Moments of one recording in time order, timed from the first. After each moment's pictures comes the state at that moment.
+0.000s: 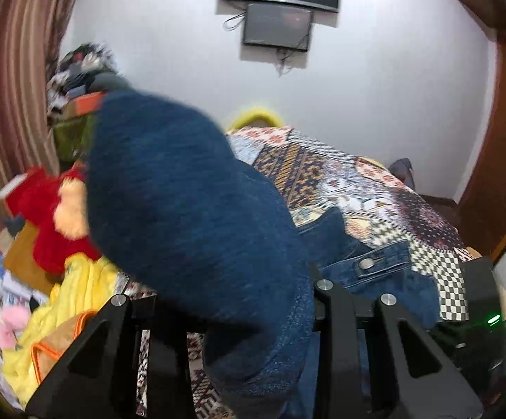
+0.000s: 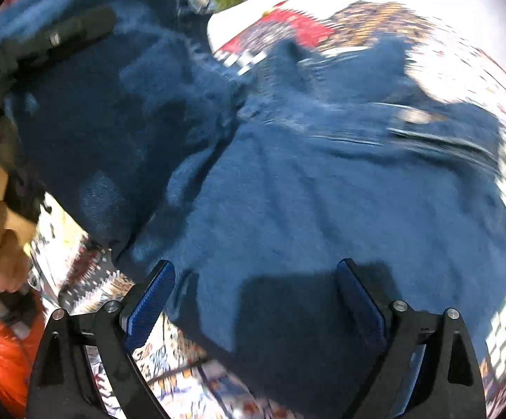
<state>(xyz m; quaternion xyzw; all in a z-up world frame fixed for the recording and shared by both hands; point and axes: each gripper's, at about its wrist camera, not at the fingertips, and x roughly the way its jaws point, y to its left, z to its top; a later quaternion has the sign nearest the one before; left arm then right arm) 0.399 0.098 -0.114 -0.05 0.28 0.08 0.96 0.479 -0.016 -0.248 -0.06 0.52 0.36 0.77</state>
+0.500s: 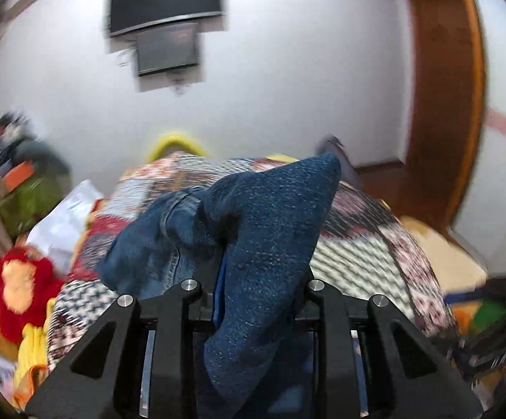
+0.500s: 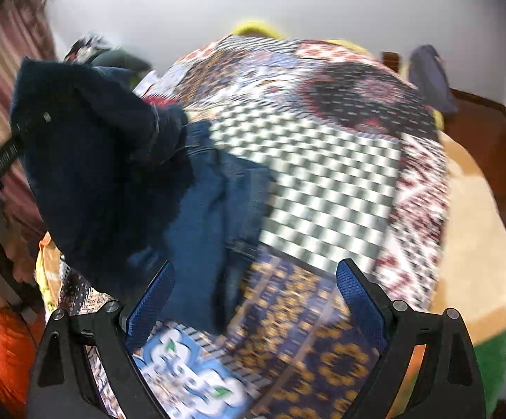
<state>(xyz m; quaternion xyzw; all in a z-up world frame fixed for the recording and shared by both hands) 0.433 -0.077 -0.100 0.08 0.26 -0.07 0.96 0.455 -0.242 -0.199 0.06 0.48 0.19 0.85</state>
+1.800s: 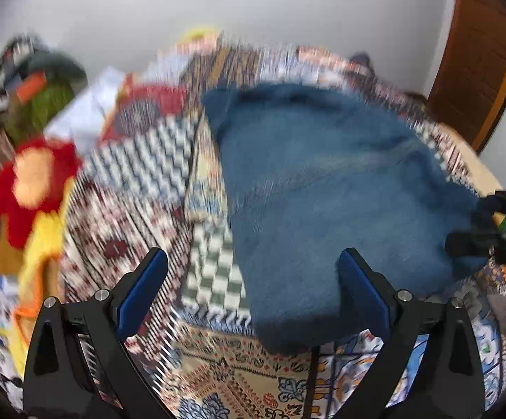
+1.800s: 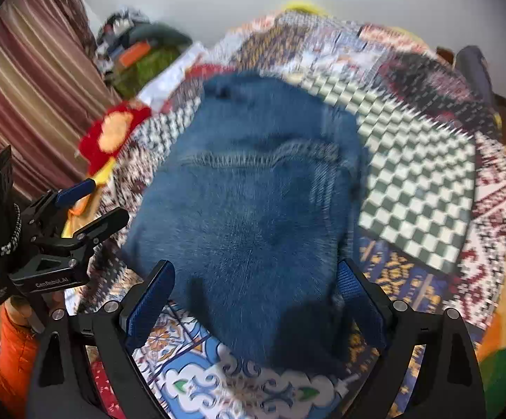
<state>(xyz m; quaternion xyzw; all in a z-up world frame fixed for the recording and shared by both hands) 0.371 0.056 -0.183 0.02 0.47 -0.02 0.88 0.454 -0.138 -0.229 0.01 0.52 0.27 0.81</state>
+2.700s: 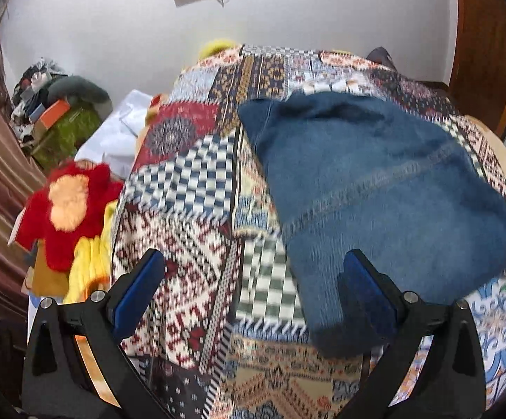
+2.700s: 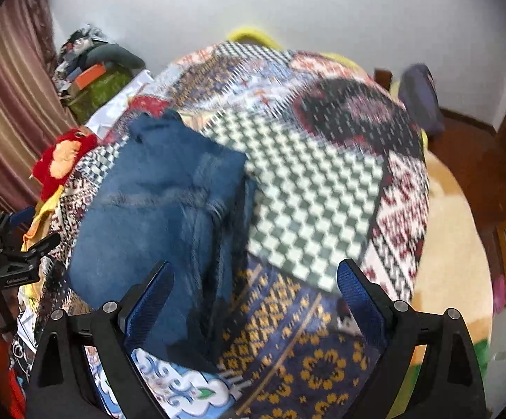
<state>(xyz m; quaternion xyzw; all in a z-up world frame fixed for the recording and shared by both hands) 0.382 0.067 -0.156 0.10 0.43 0.03 0.90 0.464 -0.209 -0.181 -0.01 0.46 0.19 0.87</state>
